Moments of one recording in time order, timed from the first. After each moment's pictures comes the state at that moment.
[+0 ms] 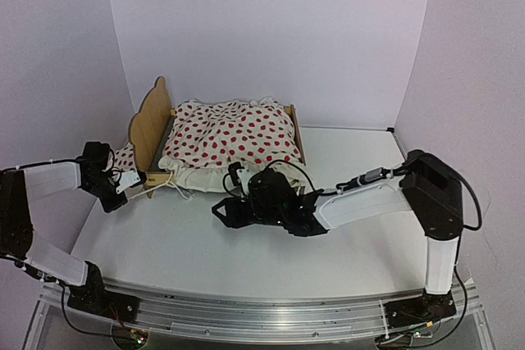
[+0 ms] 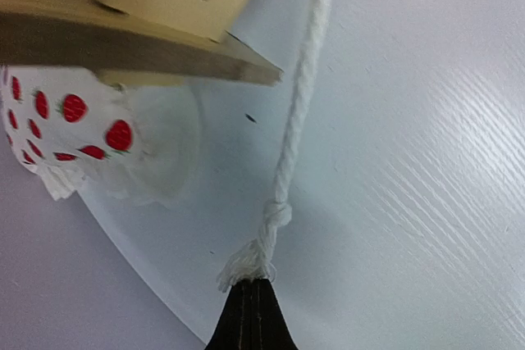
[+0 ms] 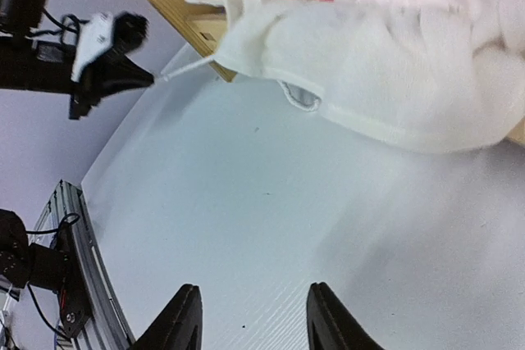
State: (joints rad) left arm 0.02 1.33 0.73 -0.45 0.01 1.00; right arm 1.09 2.03 1.23 0.33 0.00 0.61
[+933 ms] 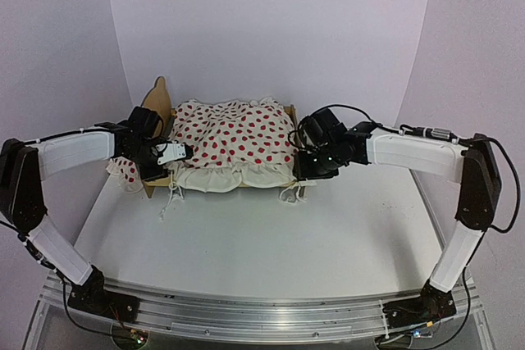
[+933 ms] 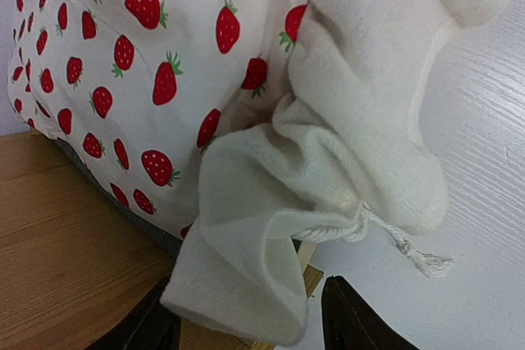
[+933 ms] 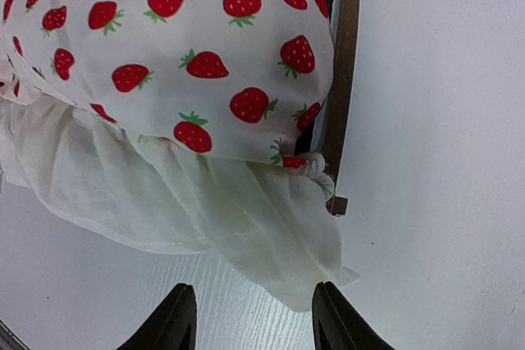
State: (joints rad) left arm -0.38 1.53 1.12 -0.52 -0.10 1.00; right arm 0.75 1.78 1.42 -0.58 0.17 0.48
